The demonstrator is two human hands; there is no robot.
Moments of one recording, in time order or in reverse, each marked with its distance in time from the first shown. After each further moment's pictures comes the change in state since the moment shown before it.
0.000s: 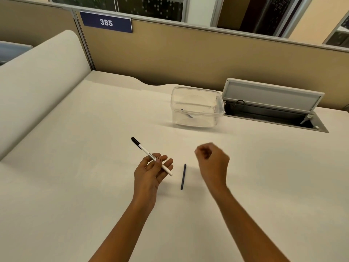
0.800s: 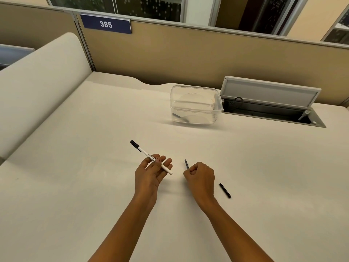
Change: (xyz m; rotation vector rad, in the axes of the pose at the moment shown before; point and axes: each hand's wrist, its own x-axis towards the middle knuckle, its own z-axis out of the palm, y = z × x) left_hand -0.005 -0.009 -0.008 -0.031 0.057 -0.042; right_hand -0.051 0.027 0.023 -0.250 -0.184 0.200
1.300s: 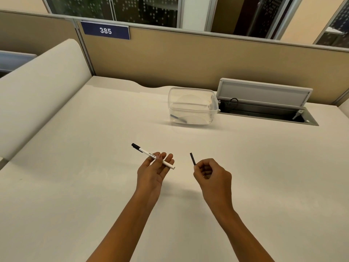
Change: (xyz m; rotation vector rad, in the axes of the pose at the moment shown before) left_hand -0.011 0.005 0.010 -0.133 -0.042 -0.077; right_hand -0.042 -0.010 -0.064 0.317 0.083 -0.201
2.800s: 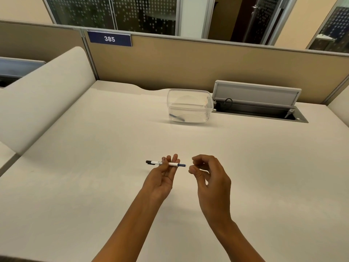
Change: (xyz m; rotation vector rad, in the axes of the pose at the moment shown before) left_hand -0.054 -0.007 0.012 -0.281 0.017 -0.305; right_hand -0.061 -0.031 -0.023 0.117 0.097 -0.243
